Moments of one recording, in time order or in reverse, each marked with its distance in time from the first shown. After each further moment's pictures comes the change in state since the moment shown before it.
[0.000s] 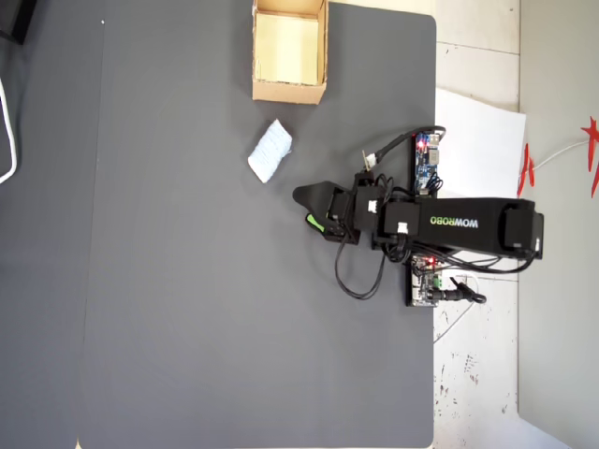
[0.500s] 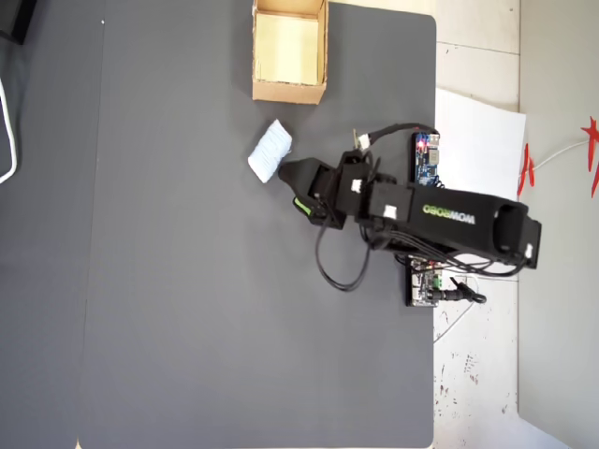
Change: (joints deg) arm 7.3 -11.5 -28.3 24.9 1.7
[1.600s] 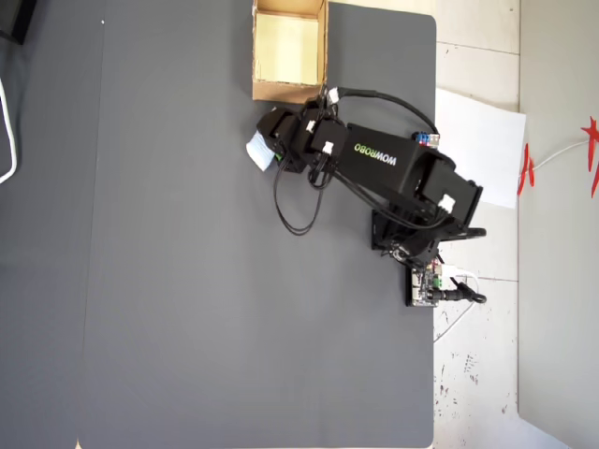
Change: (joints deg) arm 16.3 -33.8 -18.4 -5.8 10.5
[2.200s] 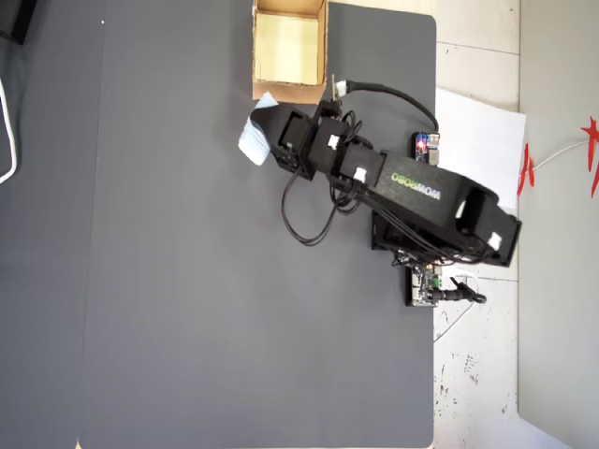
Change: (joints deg) arm -4.1 20.9 6.5 -14.4 4.3
